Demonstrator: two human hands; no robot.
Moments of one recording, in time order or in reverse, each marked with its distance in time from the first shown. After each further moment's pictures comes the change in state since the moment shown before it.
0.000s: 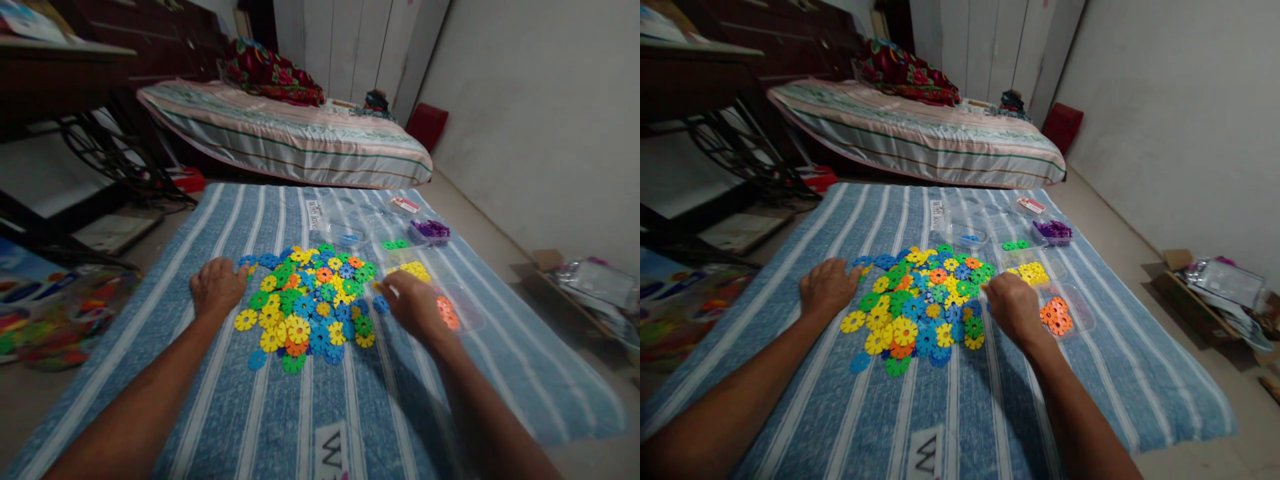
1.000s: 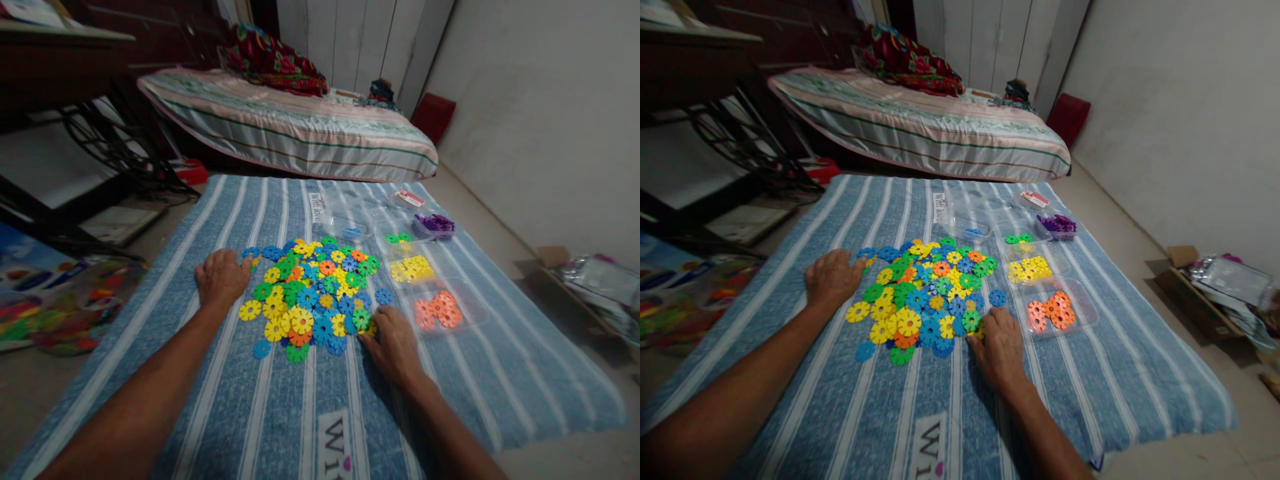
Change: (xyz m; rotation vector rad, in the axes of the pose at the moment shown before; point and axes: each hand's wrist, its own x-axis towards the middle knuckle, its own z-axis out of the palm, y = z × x) left_hand -0.003 0.002 -0.002 -0.095 -0.002 0.000; right_hand -0.083 -0.020 0.064 0.094 -0.108 0.103
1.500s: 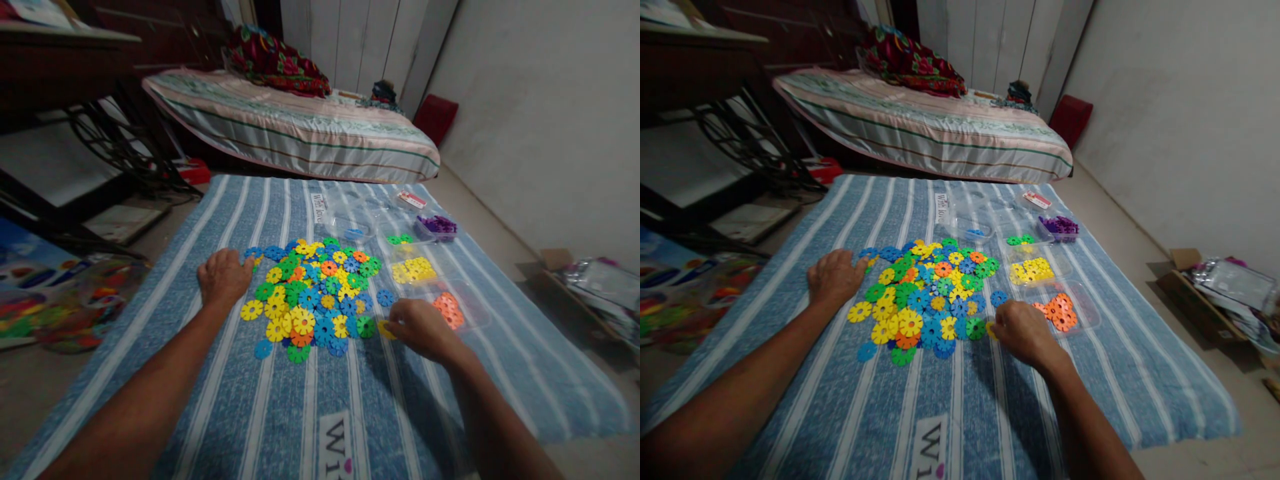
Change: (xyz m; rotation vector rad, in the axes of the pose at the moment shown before) left_hand -0.001 0.002 -0.001 0.044 0.001 -0.003; right_hand 0.048 -0.005 -0.088 -0.168 -0.455 0.049
